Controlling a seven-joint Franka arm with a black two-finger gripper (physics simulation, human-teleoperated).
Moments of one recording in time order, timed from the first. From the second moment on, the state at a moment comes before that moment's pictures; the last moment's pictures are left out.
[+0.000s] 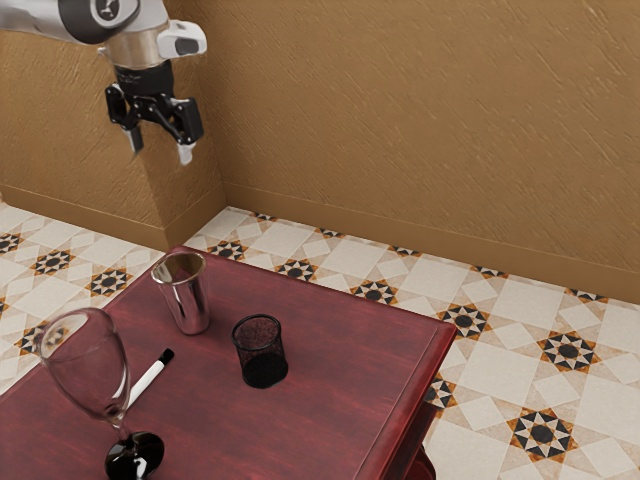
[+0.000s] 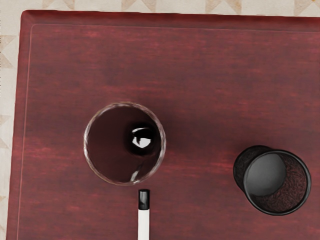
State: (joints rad) arm -0.02 0.03 0.05 -1.52 0.10 1.56 -0.03
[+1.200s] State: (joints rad) arm 0.01 0.02 0.19 -2.42 0.11 2.25 -0.04
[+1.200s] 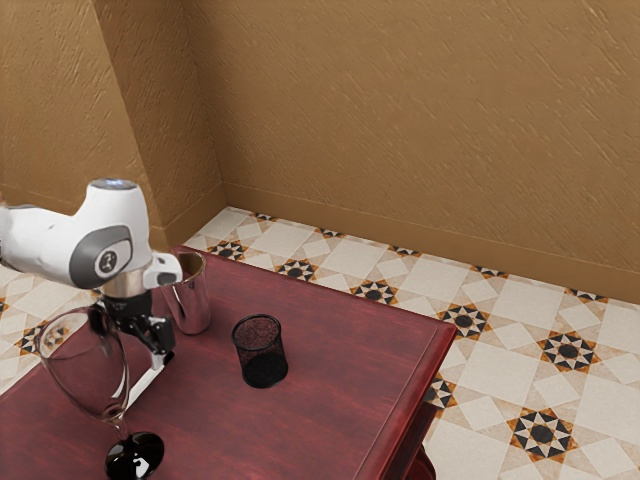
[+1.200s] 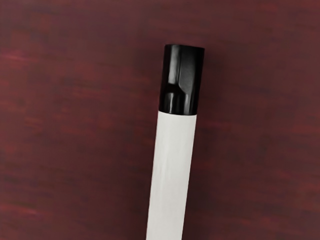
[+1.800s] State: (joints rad) arm 0.01 0.10 0.19 -2.44 0.05 2.46 0.10
